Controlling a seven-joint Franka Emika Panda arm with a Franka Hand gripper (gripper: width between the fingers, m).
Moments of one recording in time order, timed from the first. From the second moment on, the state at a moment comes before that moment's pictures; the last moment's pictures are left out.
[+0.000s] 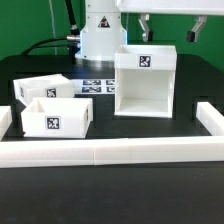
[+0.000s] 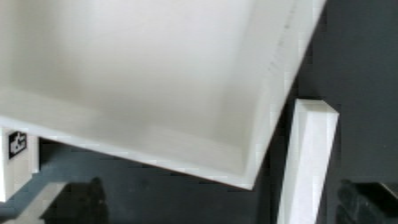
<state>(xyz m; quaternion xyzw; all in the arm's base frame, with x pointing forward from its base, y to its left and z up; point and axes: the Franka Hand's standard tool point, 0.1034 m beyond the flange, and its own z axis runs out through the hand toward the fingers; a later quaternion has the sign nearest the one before) 0.495 0.089 0.140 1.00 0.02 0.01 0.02</state>
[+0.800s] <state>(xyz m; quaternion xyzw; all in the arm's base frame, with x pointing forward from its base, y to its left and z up) 0.451 0.111 0.104 1.00 -0.02 0.00 0.00</state>
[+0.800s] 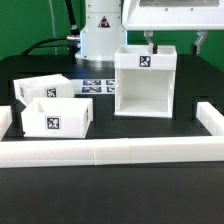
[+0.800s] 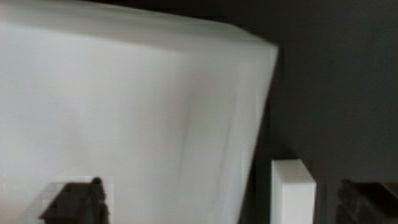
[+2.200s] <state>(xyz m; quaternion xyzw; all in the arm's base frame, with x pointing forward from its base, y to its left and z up) 0.447 0.110 0.098 1.00 -0.02 0.00 0.00</state>
